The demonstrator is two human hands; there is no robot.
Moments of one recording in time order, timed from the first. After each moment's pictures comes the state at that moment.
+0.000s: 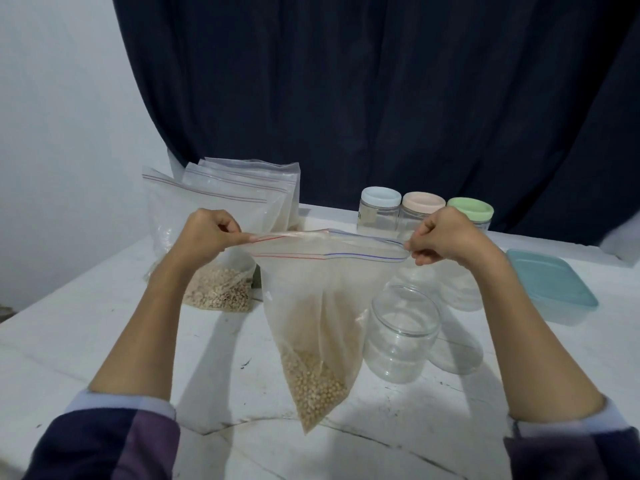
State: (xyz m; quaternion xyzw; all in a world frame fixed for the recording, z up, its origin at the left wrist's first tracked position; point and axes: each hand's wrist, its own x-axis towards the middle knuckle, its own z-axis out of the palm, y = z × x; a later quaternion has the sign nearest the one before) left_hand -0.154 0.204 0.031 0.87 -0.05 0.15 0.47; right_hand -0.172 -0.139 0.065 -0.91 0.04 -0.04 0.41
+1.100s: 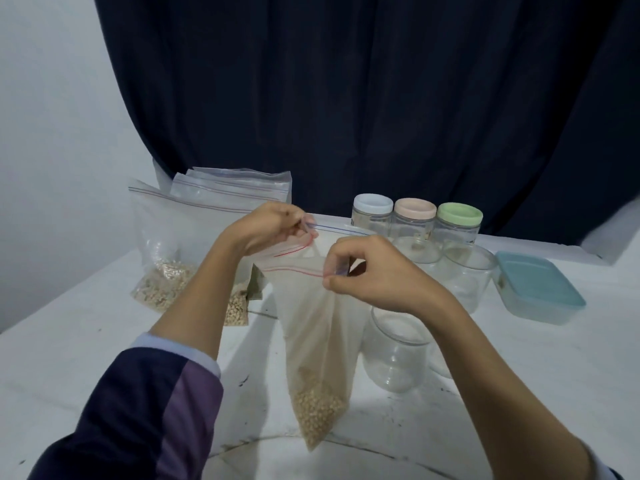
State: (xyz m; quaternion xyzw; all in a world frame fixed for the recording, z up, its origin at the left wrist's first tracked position) left_hand -0.116 0.132 0.063 0.74 -0.17 -0.11 0.64; right_hand -0.238 -0.048 0.071 -0.89 -0.25 -0.06 0.38
